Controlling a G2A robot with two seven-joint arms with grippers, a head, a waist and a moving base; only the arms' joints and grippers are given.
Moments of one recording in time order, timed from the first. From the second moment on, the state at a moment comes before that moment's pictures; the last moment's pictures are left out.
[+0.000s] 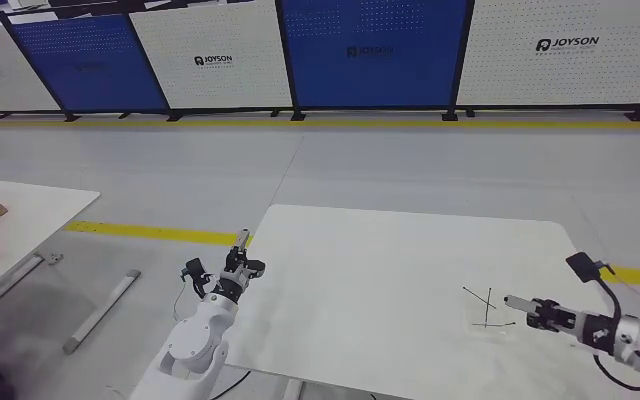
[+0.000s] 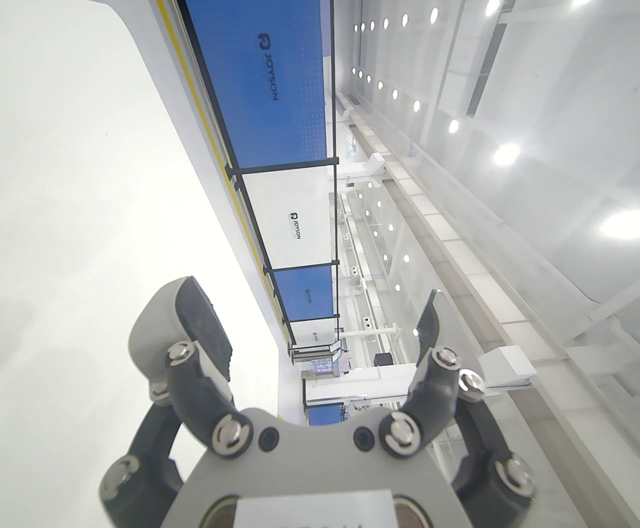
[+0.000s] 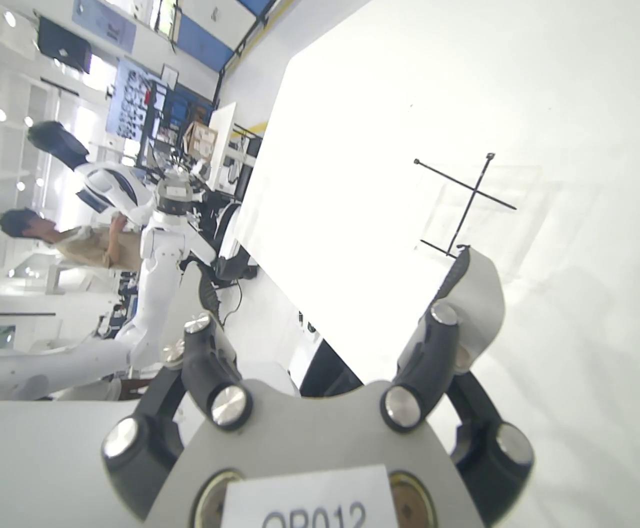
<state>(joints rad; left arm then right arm) 1.73 -1.15 -1.60 -1.80 -0.42 0.00 0.00 -1.32 -1.01 1.68 -1.62 -0.09 -0.13 1.37</state>
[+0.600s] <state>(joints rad) 1.73 -1.15 -1.60 -1.80 -0.42 0.00 0.00 -1.32 -1.01 1.67 -1.61 -0.02 -0.19 1.39</state>
